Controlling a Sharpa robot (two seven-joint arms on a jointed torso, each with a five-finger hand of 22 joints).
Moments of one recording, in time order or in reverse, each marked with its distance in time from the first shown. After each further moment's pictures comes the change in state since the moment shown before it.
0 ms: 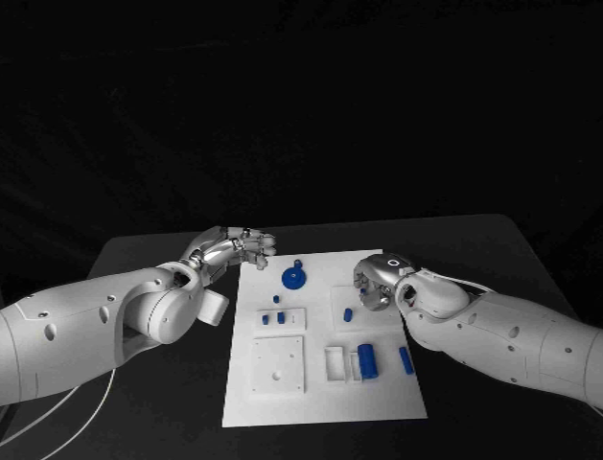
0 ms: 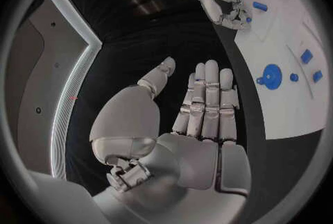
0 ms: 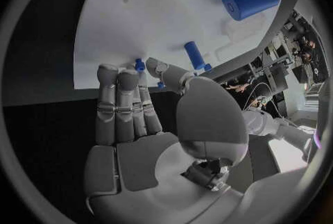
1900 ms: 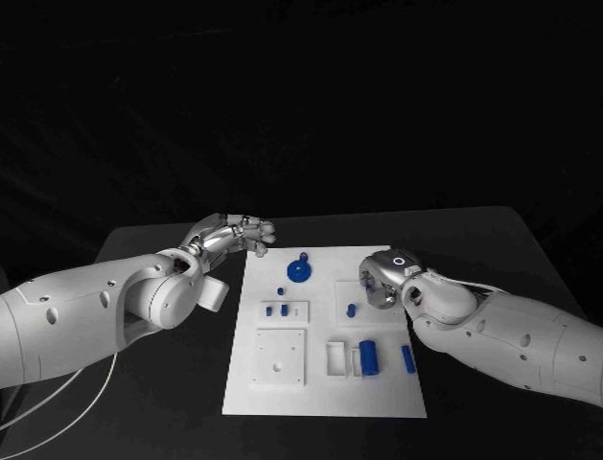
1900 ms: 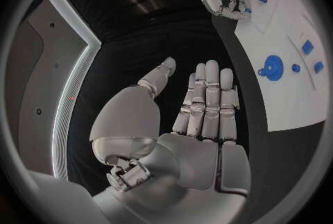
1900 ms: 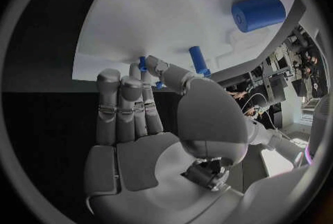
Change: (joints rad) left arm 0.007 -0.013 0.000 -0.005 0.003 -0.007 -0.003; left_hand 0.004 0.004 0.000 0.000 0.000 -0.003 0.004 0.004 -0.002 -0.003 0.003 -0.004 -0.001 0.003 0.003 -0.012 0.008 -0.009 0.000 0.000 -0.004 0.001; right arm -0.016 -0.035 -0.008 0.062 -0.120 -0.049 -0.054; right_hand 0.000 0.036 0.036 -0.058 -0.012 0.113 -0.044 0.032 0.014 0.039 -0.032 0.009 0.151 0.021 -0.043 0.101 0.057 -0.008 0.003 -0.036 0.192 -0.001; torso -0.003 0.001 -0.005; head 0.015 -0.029
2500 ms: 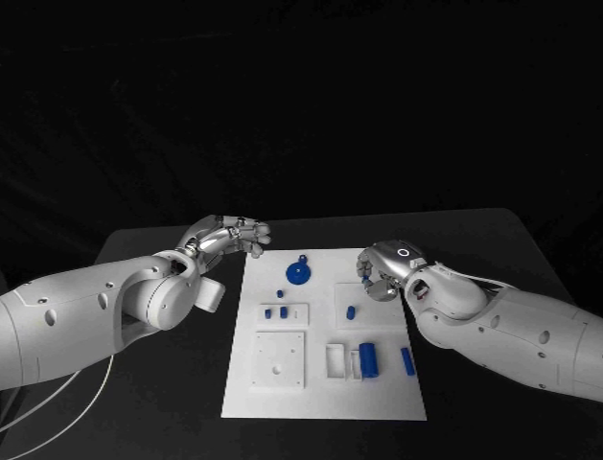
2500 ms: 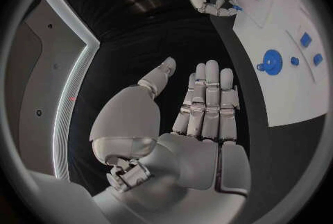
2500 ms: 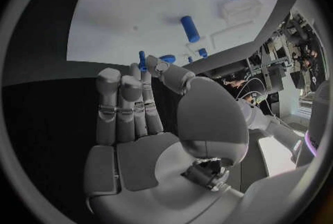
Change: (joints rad) left arm 0.000 0.001 0.000 -0.019 0.000 -0.006 0.001; left_hand 0.000 0.000 0.000 0.000 0.000 0.000 0.000 0.000 0.000 0.000 0.000 0.000 0.000 0.000 0.000 -0.004 0.003 -0.001 0.000 0.000 0.000 0.000; right arm 0.018 -0.064 0.044 0.124 0.035 -0.037 0.003; right_hand 0.004 -0.004 0.005 0.006 0.000 0.000 0.000 0.005 0.001 0.001 -0.001 -0.002 0.007 0.002 -0.002 0.004 0.001 0.000 0.000 0.000 0.004 0.000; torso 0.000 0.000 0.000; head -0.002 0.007
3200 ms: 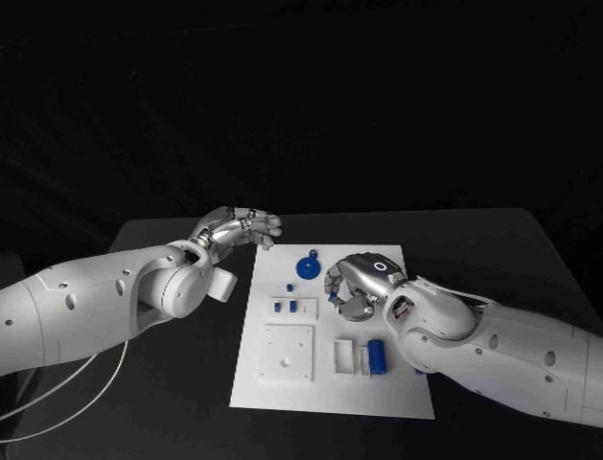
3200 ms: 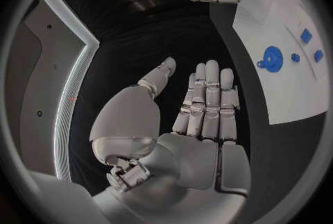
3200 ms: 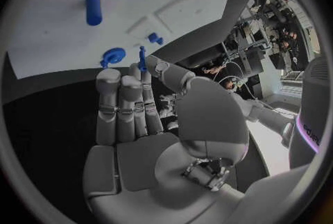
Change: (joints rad) left arm 0.004 0.010 0.000 -0.010 0.000 -0.014 0.001; left_hand 0.000 0.000 0.000 0.000 0.000 0.000 0.000 0.000 -0.001 0.000 0.000 0.000 0.000 0.000 0.000 0.000 0.003 -0.005 0.000 0.000 0.000 0.001; right arm -0.026 0.036 -0.015 0.172 0.062 -0.001 0.027; right_hand 0.000 0.000 0.003 0.003 0.000 0.000 0.000 0.000 0.000 0.000 0.000 -0.002 0.003 0.001 -0.001 0.000 0.000 0.000 0.000 0.001 0.004 0.001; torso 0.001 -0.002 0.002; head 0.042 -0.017
